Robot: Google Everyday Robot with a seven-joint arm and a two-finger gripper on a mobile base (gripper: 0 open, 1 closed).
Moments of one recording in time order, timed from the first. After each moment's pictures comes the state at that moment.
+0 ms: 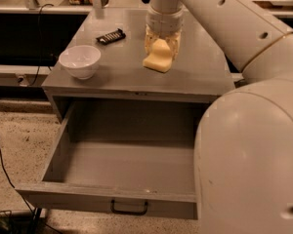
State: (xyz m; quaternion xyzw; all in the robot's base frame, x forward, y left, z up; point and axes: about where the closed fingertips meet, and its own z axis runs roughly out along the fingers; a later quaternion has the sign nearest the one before) arm 0.696 -0.058 0.895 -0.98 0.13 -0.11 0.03
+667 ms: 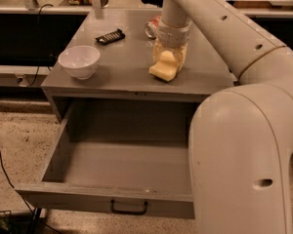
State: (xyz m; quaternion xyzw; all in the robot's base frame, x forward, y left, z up) arm 0.718 -0.081 0.844 -0.98 0.20 -0.07 0.06
